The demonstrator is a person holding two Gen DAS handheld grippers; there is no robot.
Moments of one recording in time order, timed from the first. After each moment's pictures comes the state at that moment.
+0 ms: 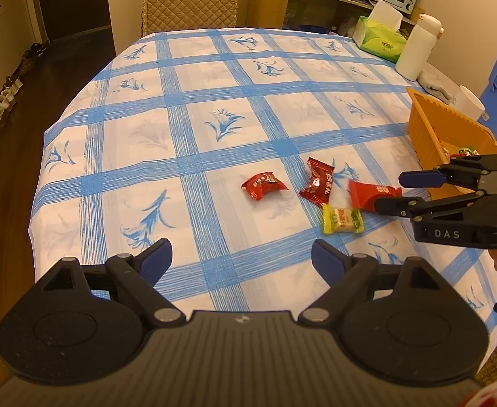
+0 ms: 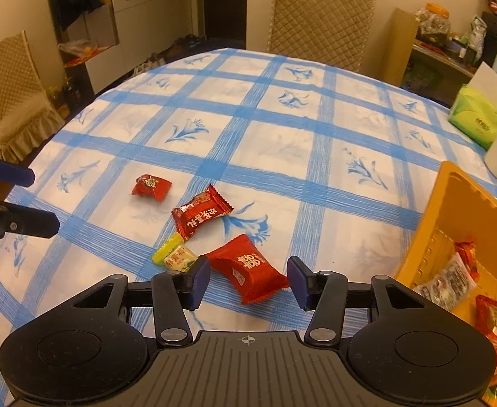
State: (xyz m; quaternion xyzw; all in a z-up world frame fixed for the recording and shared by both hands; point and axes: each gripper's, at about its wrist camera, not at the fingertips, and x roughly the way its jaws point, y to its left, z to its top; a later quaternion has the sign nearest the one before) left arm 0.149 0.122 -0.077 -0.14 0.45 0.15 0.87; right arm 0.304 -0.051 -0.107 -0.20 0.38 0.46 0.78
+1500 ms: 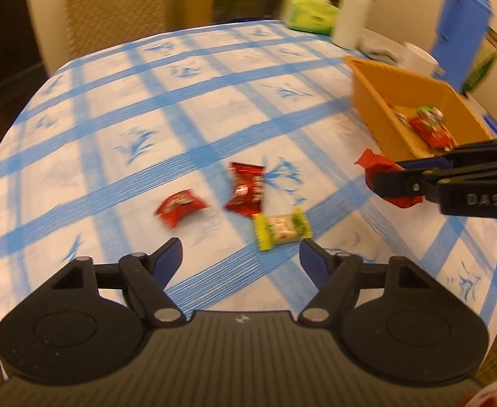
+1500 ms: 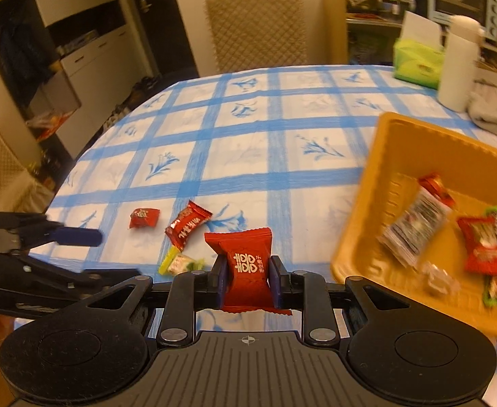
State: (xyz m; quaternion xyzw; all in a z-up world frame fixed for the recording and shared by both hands) left arm 0.199 0.075 -0.100 -0.06 0.45 0.04 0.89; right arm 0.299 -0.109 -0.081 -0.06 0.41 0.41 0.81
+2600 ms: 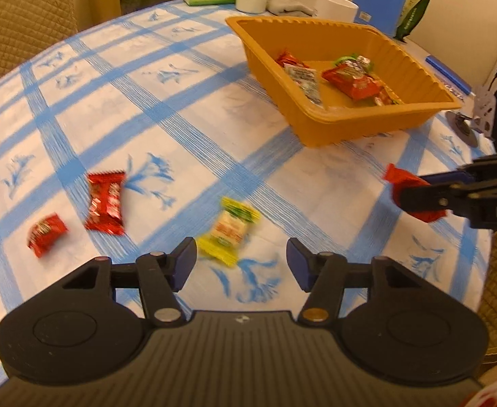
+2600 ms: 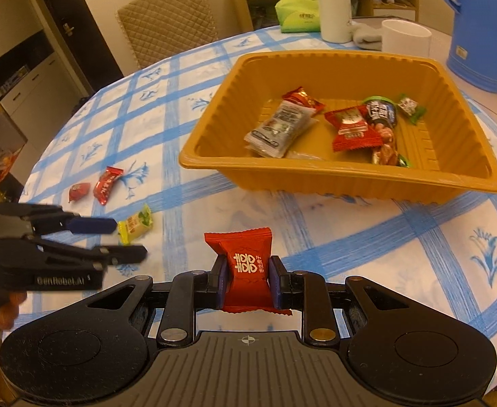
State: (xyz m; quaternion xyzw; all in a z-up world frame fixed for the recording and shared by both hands) left arm 0.236 -0.004 -0.122 0.00 0.47 -0.06 0.88; right arm 0.282 -0.227 -0.099 0.01 0.47 0.30 0.83
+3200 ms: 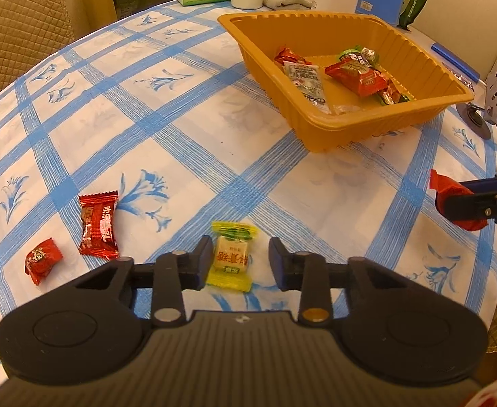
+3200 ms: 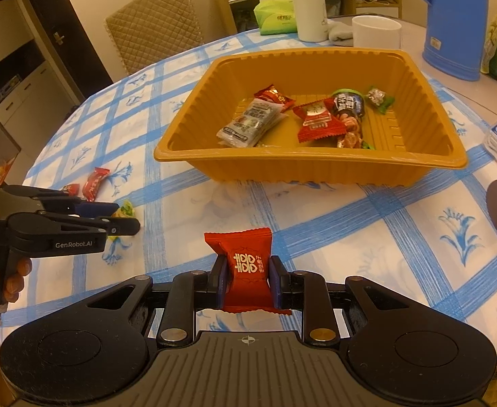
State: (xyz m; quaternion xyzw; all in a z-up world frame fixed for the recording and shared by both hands) left arm 0.253 -0.017 -0.128 0.02 0.48 -0.05 0.87; right arm 0.273 -0.258 -0.097 0.02 0.46 0.28 0.84
